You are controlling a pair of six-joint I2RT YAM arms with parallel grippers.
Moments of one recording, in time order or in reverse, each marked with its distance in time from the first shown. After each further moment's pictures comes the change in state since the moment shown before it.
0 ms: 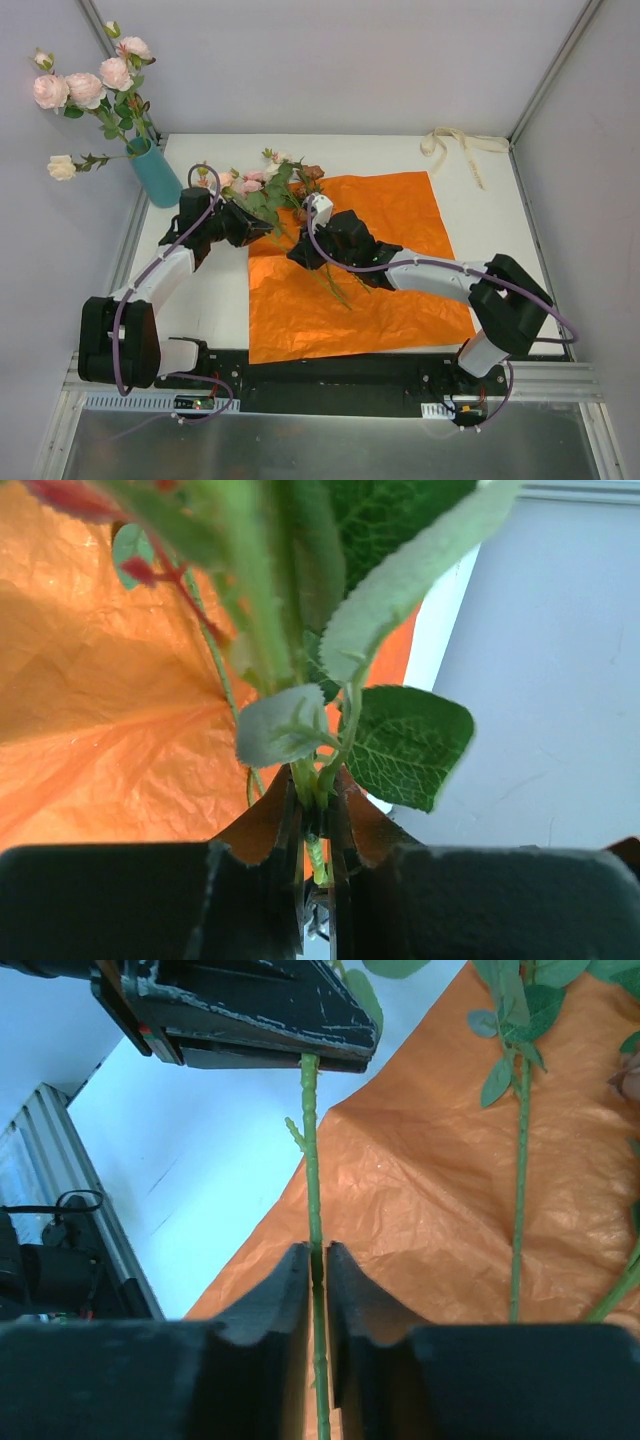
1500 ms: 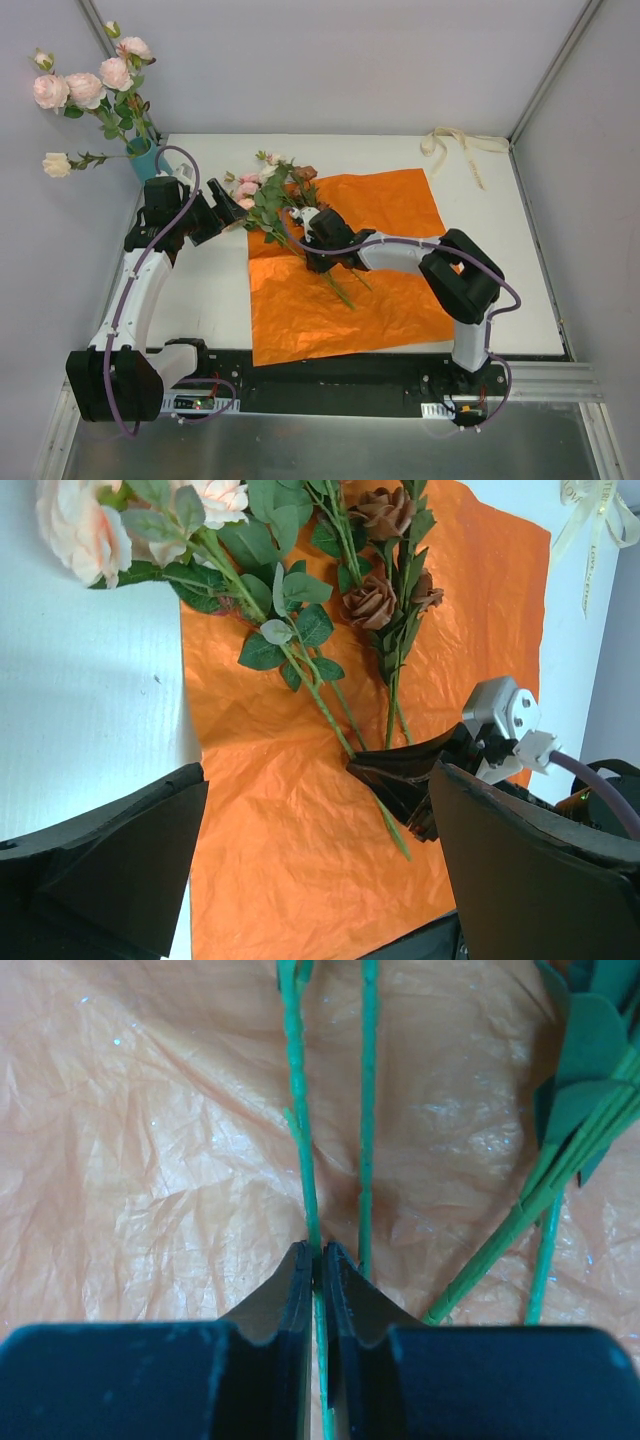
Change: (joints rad) left arm 0.122 -0.195 0.202 -0.436 -0.184 0.477; right arm -0.064 0.298 0.204 -0.380 0.079 -0.210
